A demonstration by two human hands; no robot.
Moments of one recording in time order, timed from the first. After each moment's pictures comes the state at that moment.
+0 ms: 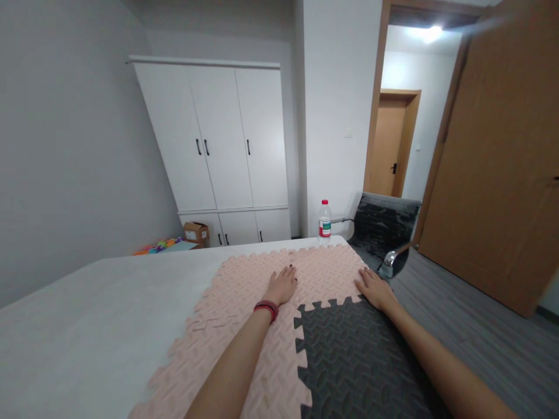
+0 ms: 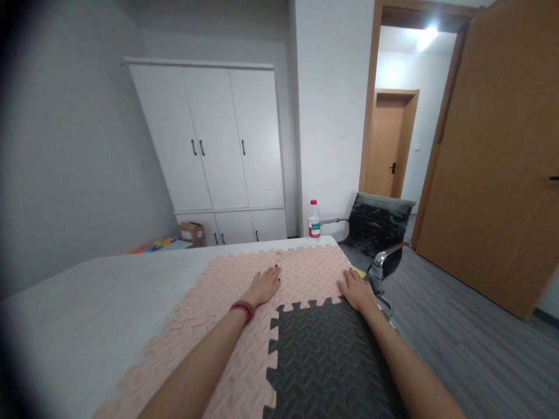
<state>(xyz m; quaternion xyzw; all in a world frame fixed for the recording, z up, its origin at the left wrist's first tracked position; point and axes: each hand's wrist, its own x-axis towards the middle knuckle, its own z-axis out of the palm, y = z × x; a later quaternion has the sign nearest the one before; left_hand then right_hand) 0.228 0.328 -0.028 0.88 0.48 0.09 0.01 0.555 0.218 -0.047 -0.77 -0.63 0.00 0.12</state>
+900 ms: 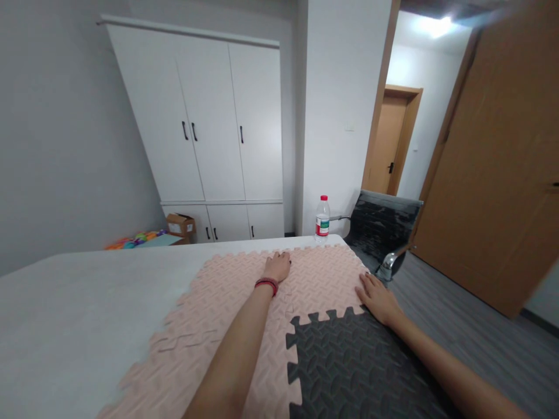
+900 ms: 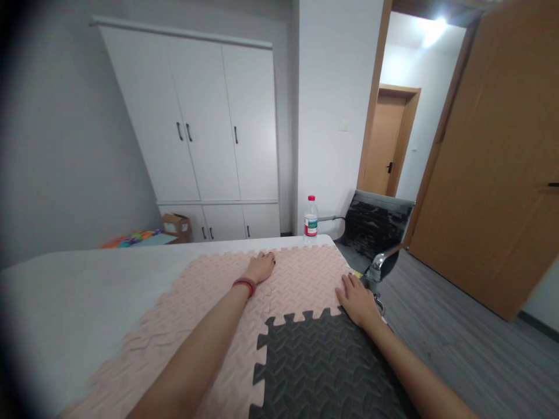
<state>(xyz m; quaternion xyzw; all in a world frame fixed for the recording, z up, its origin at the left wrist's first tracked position) 0.259 0.413 -0.020 0.86 0.49 0.11 -0.07 0.551 0.221 -0.048 -0.76 -0.63 -0.03 0.12</state>
